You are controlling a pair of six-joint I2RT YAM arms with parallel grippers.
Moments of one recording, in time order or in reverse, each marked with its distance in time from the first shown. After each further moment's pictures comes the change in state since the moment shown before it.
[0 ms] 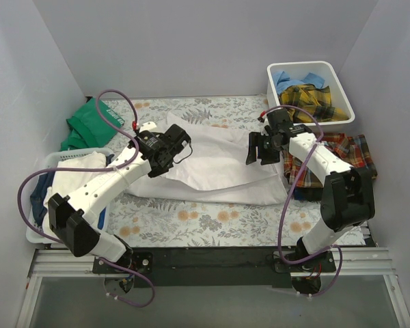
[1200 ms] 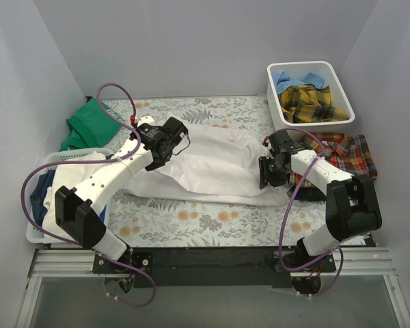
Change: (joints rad) left arm 0.078 0.073 0.014 -0.006 -0.030 0.032; right arm 0.004 -0.094 -0.275 0.001 0.126 -0.057
